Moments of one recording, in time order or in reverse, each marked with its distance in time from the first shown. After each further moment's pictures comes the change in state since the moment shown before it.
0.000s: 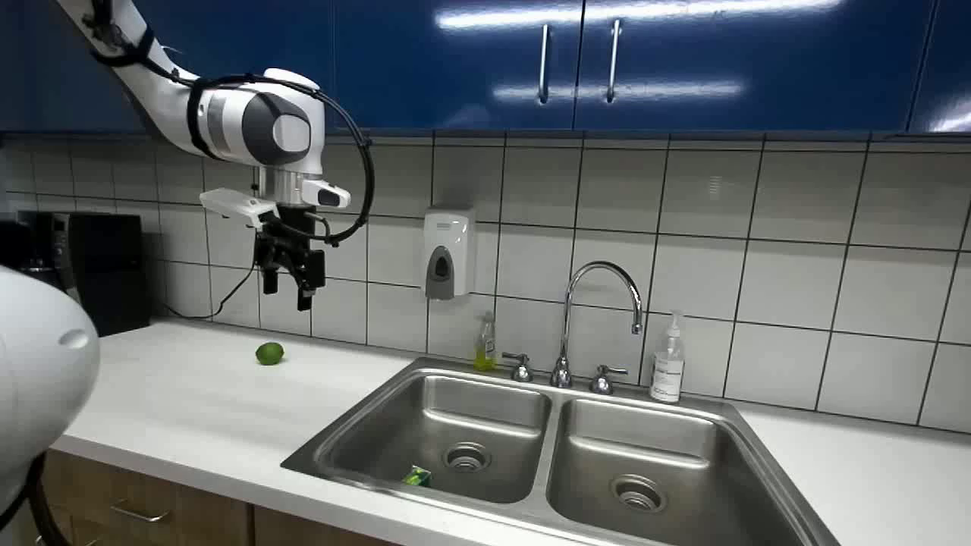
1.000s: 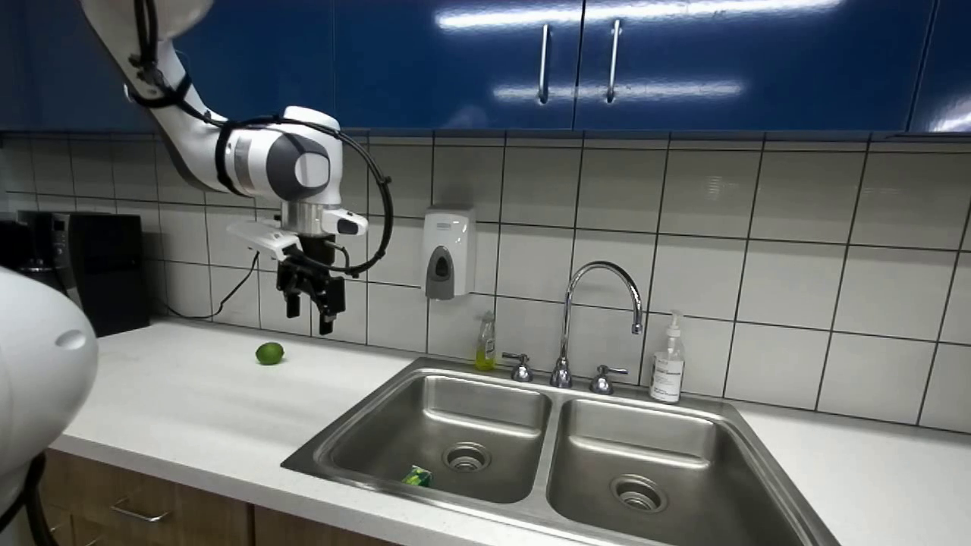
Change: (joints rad) arm -0.012 0.121 -0.027 0.000 -0.037 0.123 0.000
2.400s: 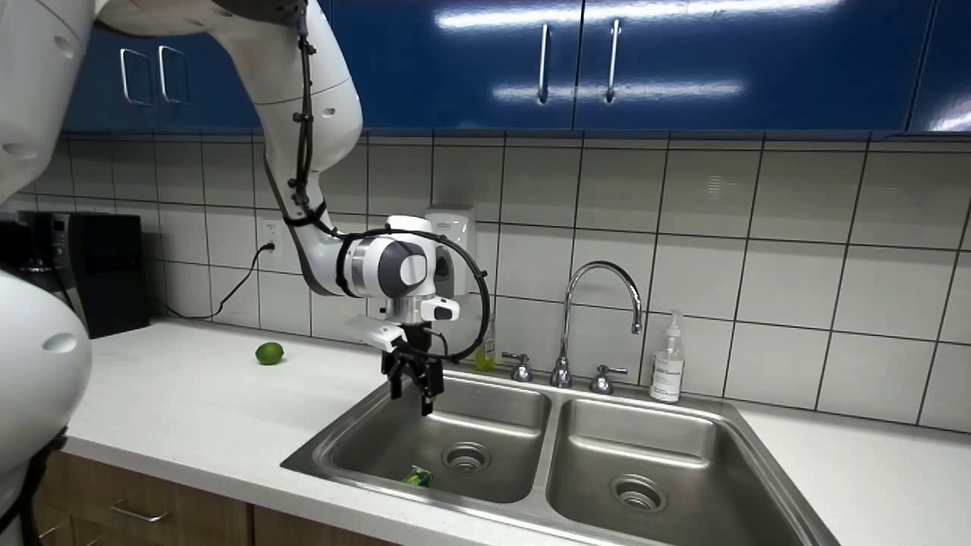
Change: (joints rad) arm -0.040 0.483 -0.245 0.197 -0.160 0.184 -0.002
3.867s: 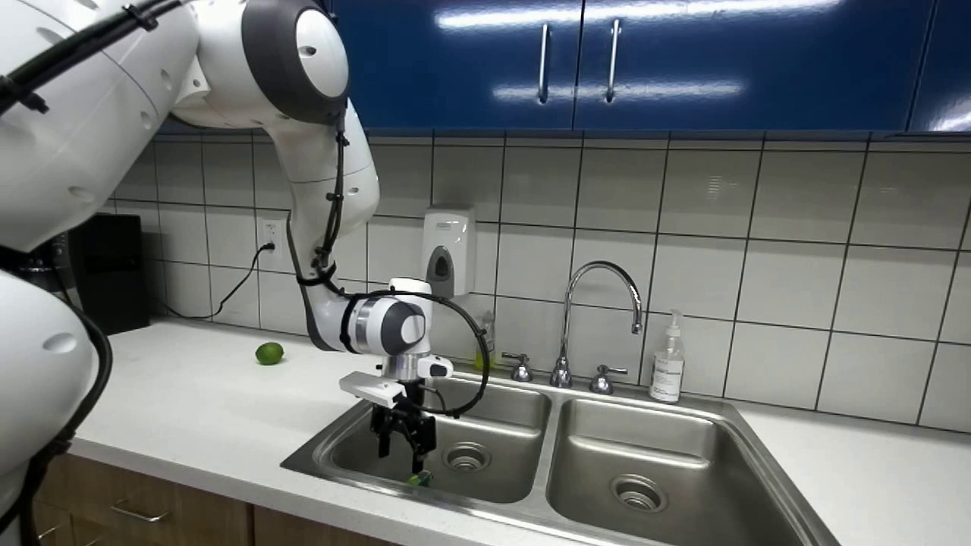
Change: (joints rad) arm 0.000 0.279 0.026 0.129 0.004 0.000 -0.065
